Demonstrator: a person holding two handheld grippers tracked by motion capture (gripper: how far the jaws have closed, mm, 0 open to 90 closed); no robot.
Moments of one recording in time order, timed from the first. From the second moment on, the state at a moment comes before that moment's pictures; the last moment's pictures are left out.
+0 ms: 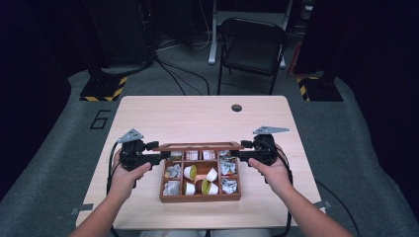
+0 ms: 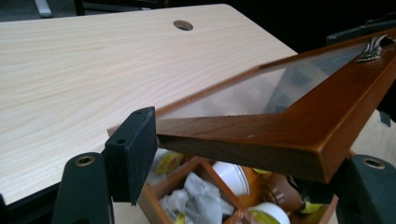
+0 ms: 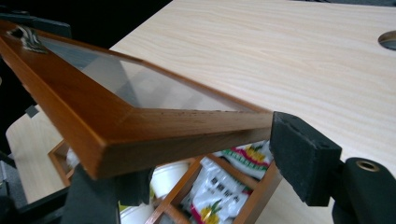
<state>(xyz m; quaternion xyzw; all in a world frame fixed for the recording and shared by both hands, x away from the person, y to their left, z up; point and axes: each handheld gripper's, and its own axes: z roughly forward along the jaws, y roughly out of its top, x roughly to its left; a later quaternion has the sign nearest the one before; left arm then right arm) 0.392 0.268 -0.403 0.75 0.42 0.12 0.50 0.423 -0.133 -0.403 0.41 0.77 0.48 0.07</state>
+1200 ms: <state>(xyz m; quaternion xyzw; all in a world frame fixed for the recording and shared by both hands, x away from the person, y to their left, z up) 0.325 0.263 -0.447 0.77 0.41 0.13 0.47 0.346 -0.134 -0.447 0.38 0.79 0.48 0.10</state>
